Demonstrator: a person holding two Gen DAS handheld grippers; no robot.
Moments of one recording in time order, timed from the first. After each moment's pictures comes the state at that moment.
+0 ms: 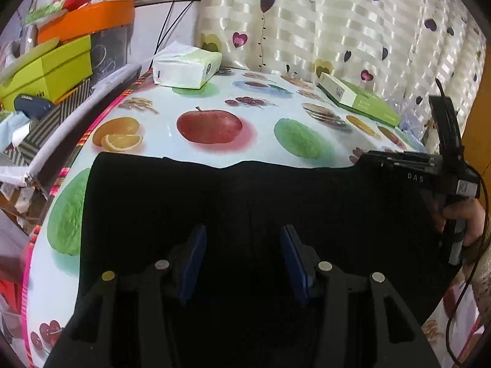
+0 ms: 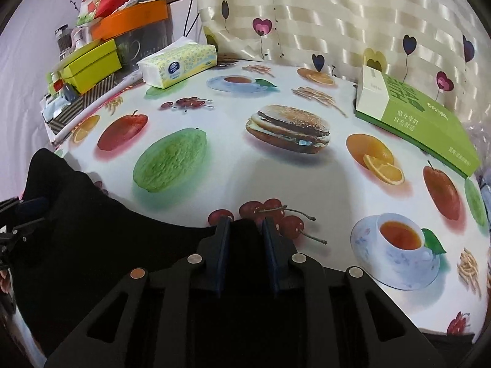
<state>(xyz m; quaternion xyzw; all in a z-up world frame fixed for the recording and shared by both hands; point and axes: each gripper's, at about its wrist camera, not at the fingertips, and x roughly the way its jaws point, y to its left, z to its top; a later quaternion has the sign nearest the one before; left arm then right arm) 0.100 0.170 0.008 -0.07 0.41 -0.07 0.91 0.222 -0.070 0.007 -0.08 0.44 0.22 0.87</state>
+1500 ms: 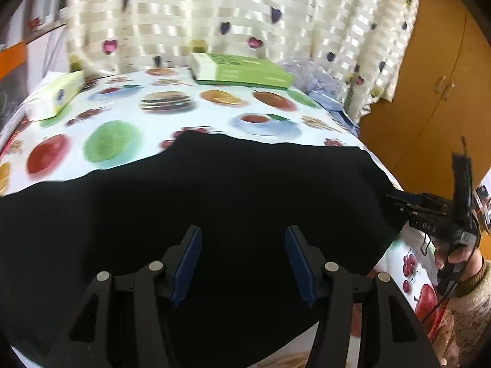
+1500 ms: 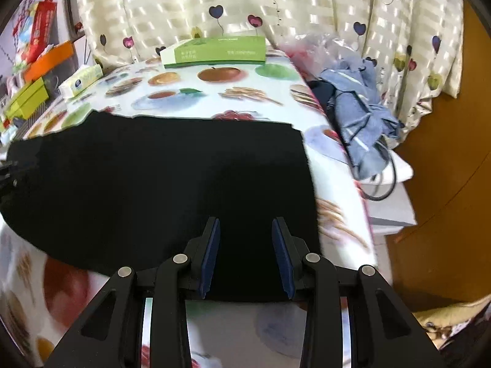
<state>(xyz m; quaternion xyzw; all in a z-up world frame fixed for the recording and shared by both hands) 0.077 -0.017 0.033 -0.01 0.42 -0.23 0.88 0.038 -0.307 0.017 -0.01 0.44 0.01 0.90</state>
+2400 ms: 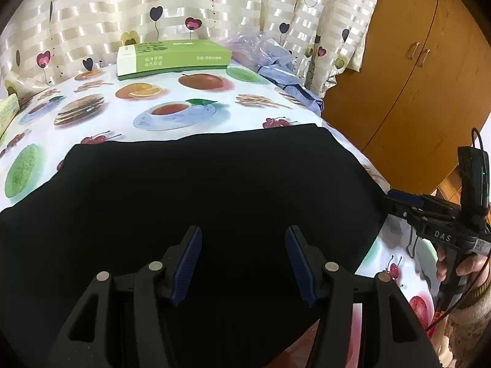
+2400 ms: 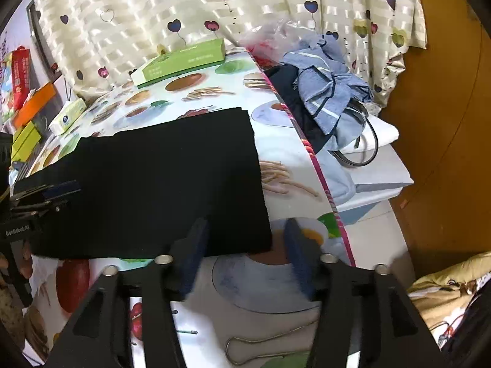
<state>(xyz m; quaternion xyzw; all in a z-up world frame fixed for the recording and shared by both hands) 0.085 -0.108 0.020 0.03 0.43 -0.30 0.85 0.008 -0.348 0.019 0.09 0.44 -0.02 0.90</state>
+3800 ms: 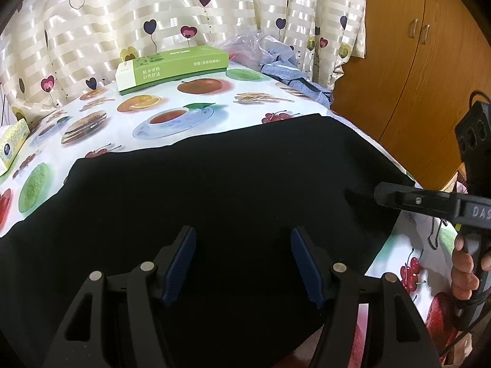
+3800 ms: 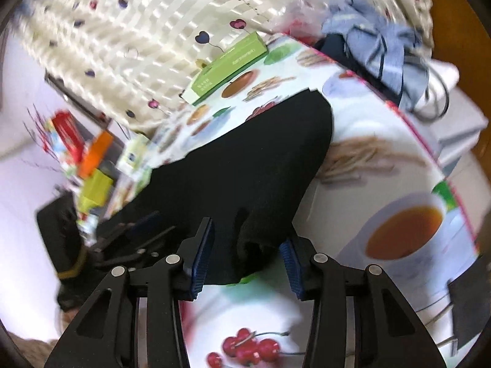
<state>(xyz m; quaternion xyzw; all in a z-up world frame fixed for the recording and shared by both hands) 0.072 -0.131 0.015 0.09 0.41 -0.27 0.87 0.024 -0.341 0.003 0.31 0.41 0.12 0.85</state>
